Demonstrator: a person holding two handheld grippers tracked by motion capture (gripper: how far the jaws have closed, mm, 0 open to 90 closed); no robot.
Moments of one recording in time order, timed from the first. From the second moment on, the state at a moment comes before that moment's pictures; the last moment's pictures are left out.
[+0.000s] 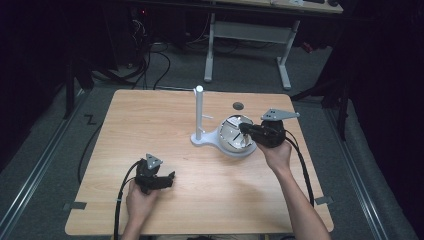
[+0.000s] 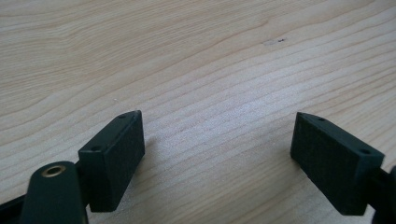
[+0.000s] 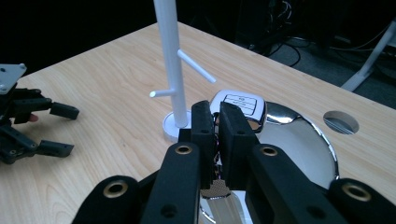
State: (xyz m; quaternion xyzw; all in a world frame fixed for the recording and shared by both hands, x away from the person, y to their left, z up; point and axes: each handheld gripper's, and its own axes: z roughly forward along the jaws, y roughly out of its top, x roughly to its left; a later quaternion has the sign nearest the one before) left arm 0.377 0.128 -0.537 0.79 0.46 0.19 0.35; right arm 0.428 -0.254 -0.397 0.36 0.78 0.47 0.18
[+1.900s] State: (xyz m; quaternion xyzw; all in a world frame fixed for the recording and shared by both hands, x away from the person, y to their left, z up) left arm 0.377 0.128 -0.538 0.79 0.46 0.19 0.35; right arm 0.451 -0.273 -0.440 0.43 0.78 0.42 0.16
